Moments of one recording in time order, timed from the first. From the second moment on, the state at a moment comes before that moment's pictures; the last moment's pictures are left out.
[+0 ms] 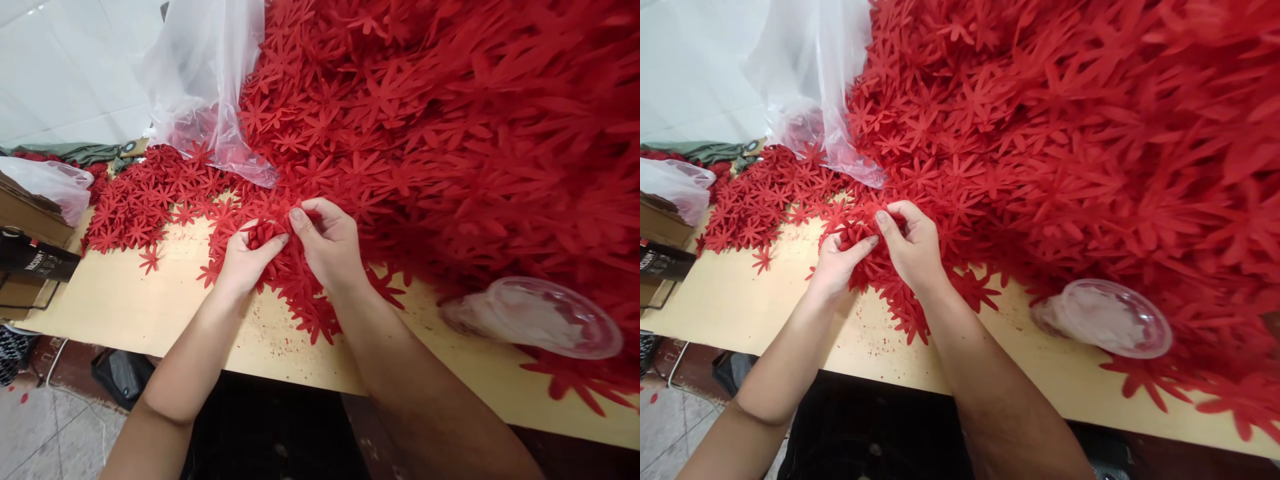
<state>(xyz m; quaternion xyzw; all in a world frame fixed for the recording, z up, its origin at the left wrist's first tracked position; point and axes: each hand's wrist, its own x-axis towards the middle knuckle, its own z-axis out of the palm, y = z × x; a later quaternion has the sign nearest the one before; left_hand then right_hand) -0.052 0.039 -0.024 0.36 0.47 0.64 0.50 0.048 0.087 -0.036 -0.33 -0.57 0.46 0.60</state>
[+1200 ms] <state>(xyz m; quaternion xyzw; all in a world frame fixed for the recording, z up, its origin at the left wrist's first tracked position) -0.054 0.040 -0.023 0.34 0.49 0.64 0.49 0.049 0.086 -0.028 -0.24 -0.54 0.59 0.55</state>
